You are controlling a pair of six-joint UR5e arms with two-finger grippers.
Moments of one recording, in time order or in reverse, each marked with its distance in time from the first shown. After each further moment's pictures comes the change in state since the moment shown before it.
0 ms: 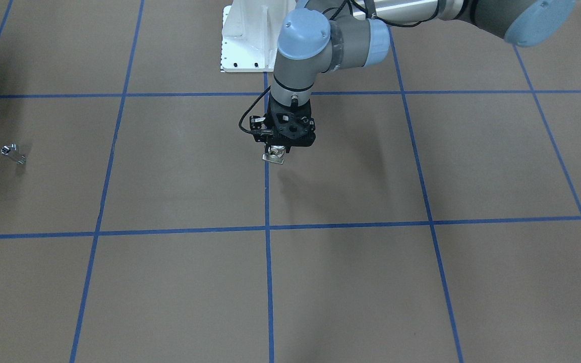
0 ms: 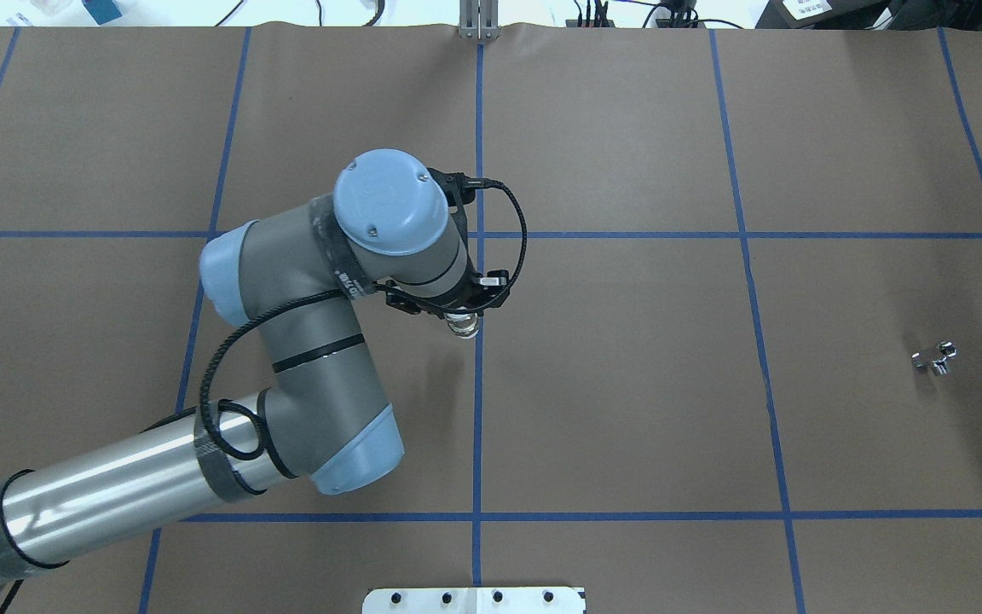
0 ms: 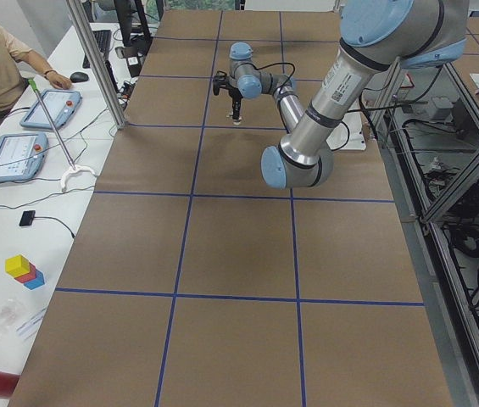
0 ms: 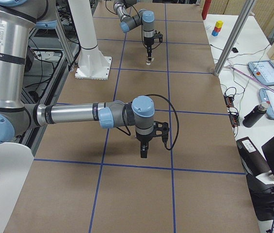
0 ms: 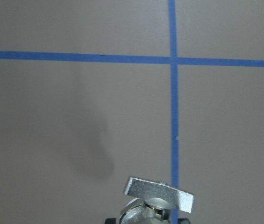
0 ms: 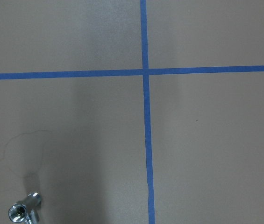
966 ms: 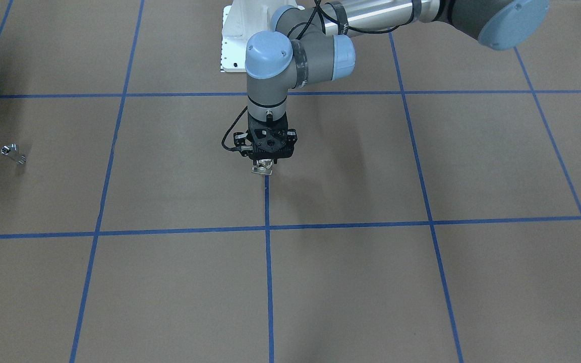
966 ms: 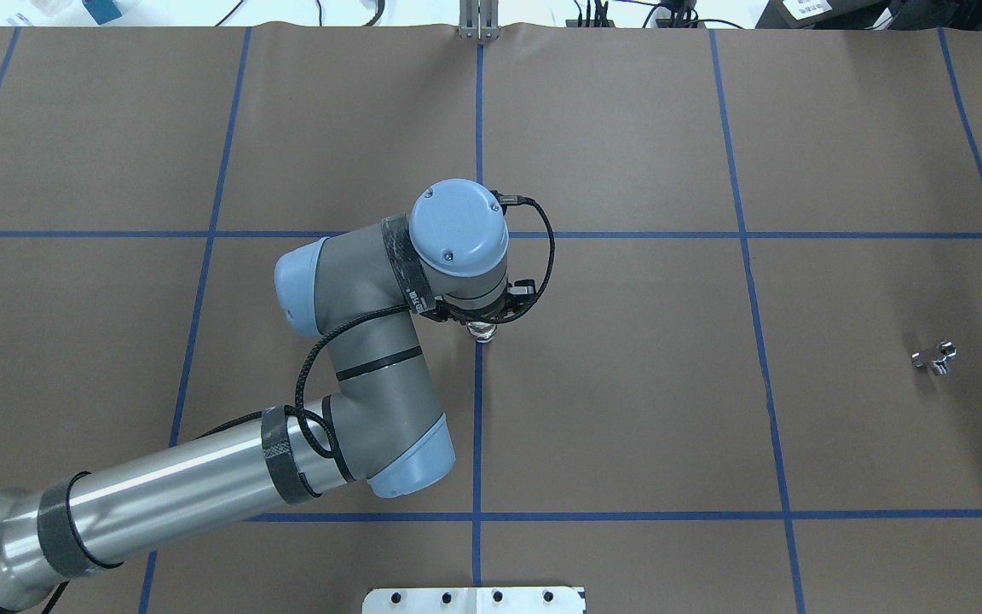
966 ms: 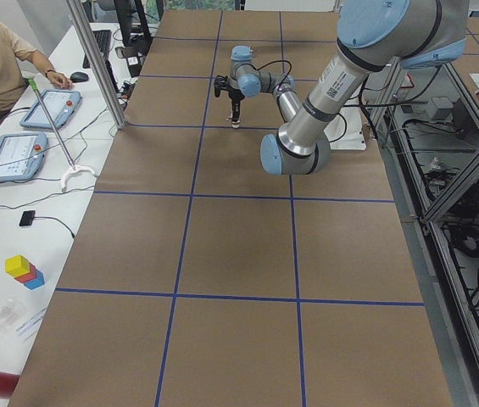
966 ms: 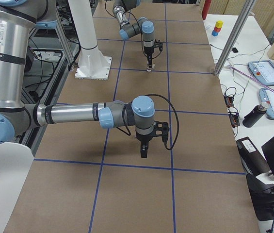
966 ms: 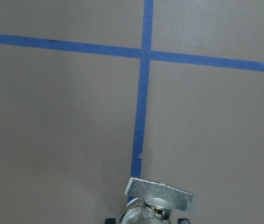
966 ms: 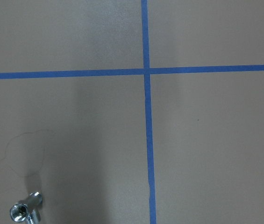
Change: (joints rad) left arm 0.032 -0.061 0.126 -0.003 0.061 -0.025; right arm 0.000 0.001 0.000 0.001 0.004 0.000
